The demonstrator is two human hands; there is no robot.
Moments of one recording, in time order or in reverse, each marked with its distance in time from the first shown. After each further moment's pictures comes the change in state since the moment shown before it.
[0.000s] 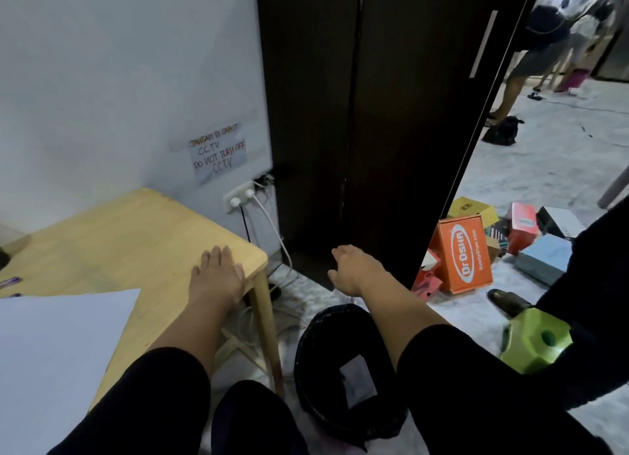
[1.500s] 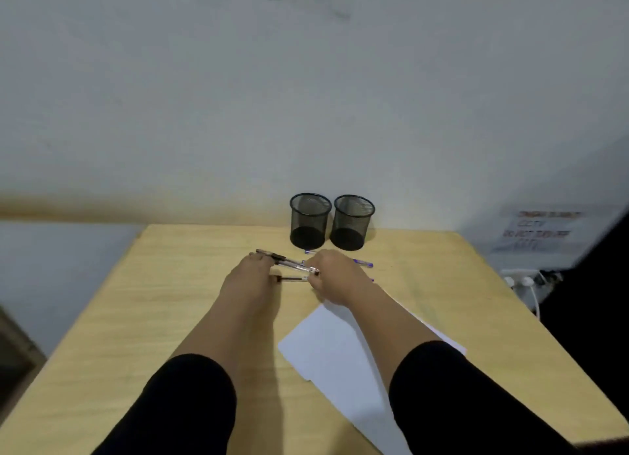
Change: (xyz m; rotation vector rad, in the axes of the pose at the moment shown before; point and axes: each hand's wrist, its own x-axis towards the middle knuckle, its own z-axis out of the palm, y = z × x) left_hand -0.143 -0.396 -0.118 -0.230 0.295 -0.568; right_hand -0.016 -0.519 0.051 -0.088 0.013 -1.016
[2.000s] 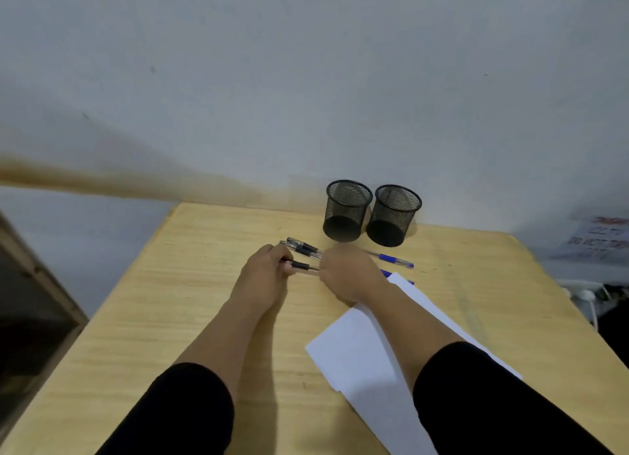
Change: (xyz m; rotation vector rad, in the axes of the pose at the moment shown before) left_hand 0.008 -0.042 0.019 -0.285 0.206 -0.007; right_hand 0.039 -0.003 0.031 0.122 0.012 -0.113
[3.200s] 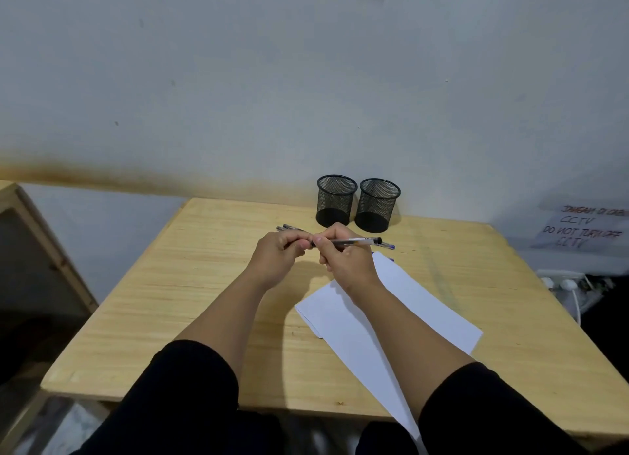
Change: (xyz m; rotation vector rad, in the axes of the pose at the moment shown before) left_hand -0.050 0.066 -0.021 -0.486 -0.083 -0.007; right_hand -0.082 -0.035 -0.012 0.954 0.366 0.012
